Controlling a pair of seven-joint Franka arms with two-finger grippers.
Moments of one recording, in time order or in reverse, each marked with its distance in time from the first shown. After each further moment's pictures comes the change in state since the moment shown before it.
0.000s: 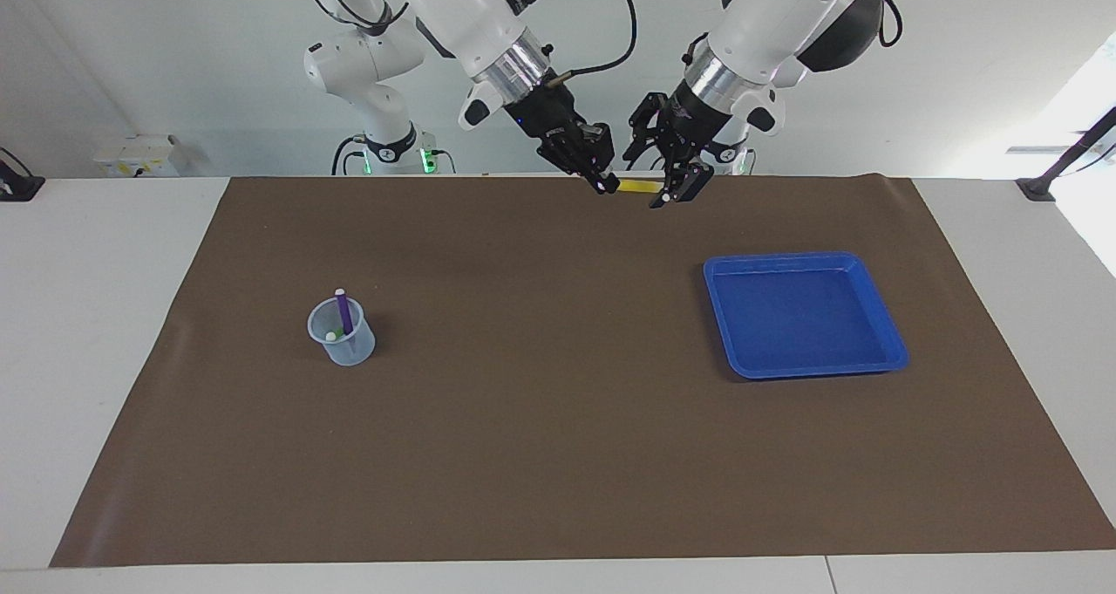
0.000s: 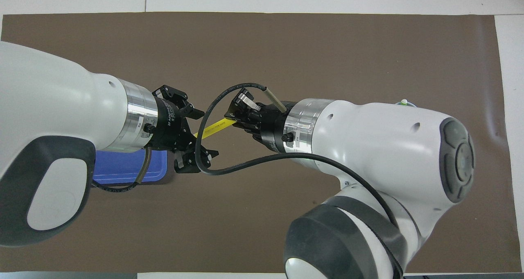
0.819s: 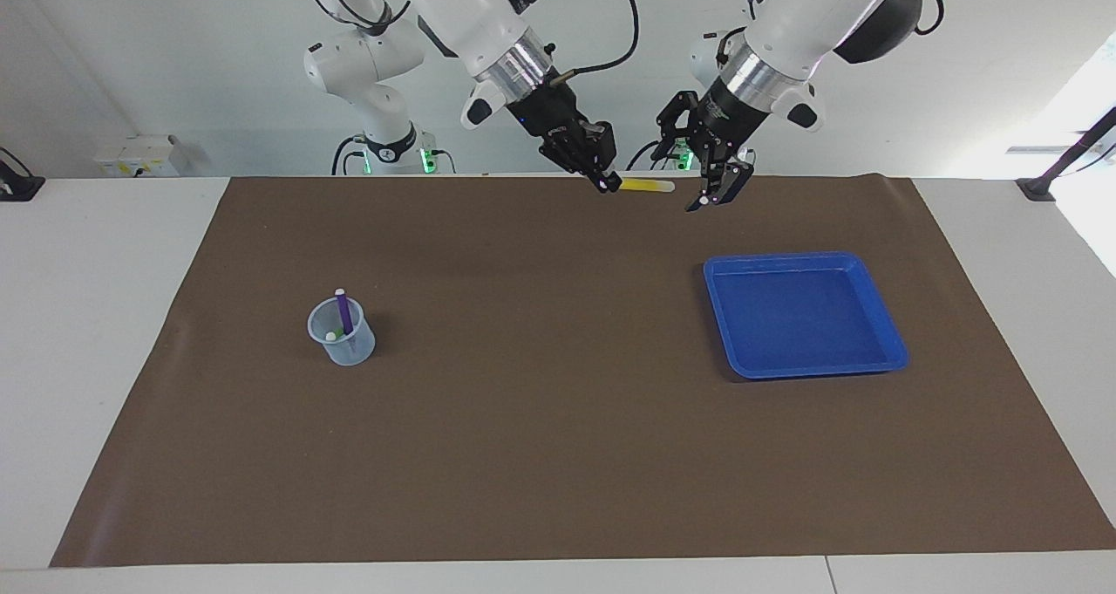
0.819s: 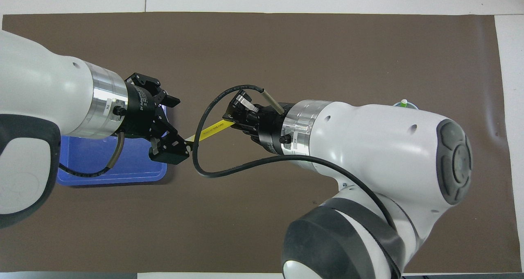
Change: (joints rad) left arm 0.054 0.018 0.002 0.042 0.015 -0.045 -0.027; right arm 0.000 0.000 0.005 0.000 0.000 0.000 0.001
